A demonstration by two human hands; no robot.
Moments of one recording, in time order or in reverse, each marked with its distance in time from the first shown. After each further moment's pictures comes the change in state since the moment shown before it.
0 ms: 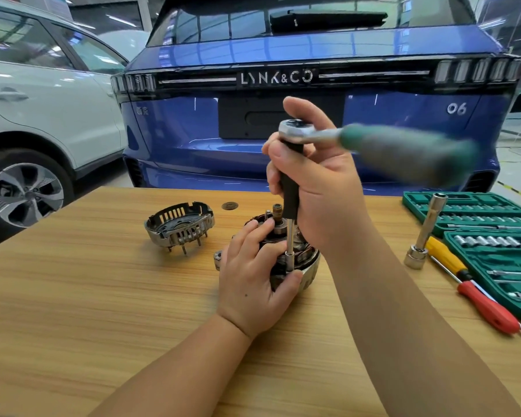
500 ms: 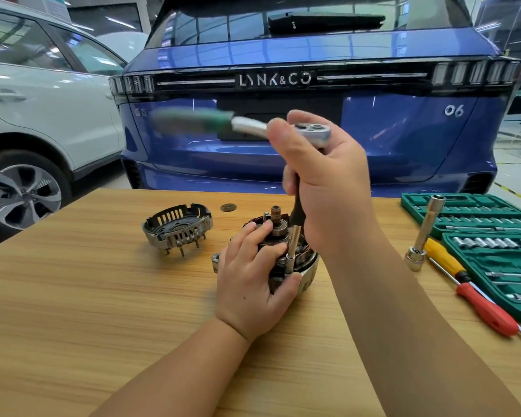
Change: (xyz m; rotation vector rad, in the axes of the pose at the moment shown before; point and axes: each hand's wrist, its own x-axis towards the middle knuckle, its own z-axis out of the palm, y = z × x) left_hand 0.000 -0.002 0.002 0.006 0.001 0.005; right_hand -0.001 -0.015 0.008 -0.180 0.264 0.066
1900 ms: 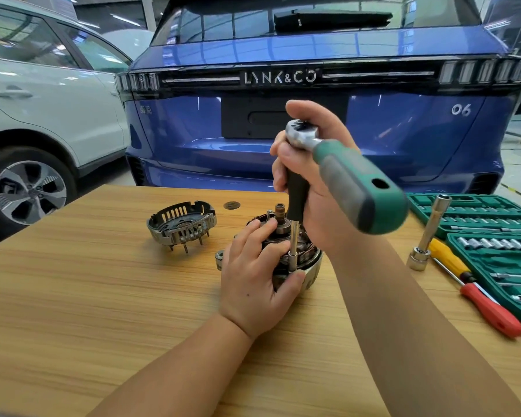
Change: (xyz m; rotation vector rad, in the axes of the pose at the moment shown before) left_hand 0.001 0.003 -0.003 0.000 -0.025 -0.007; right_hand 0.005 0.015 -0.008 0.218 -0.262 -0.118
